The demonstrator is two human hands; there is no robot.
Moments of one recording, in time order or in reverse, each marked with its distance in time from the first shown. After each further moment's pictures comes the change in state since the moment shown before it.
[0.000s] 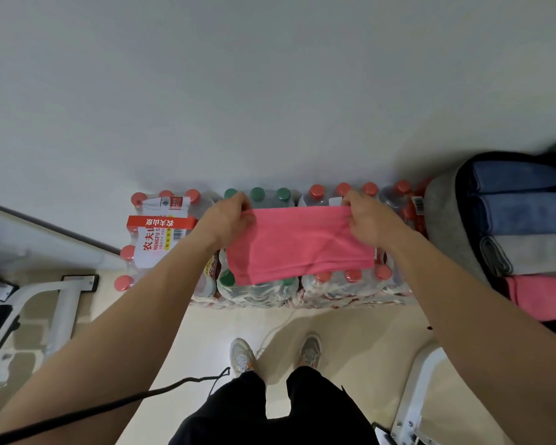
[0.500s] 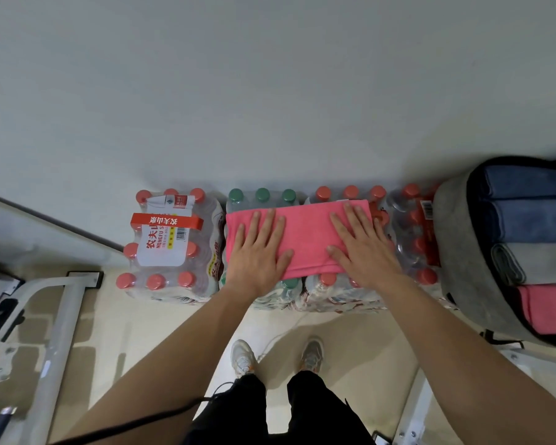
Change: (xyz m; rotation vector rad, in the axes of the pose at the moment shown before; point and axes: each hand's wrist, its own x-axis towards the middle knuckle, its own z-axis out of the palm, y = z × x) left_hand -0.038 0.014 0.101 0.326 0.148 0.117; right_hand -0.027 0.006 0.068 -0.267 -0.006 -0.095
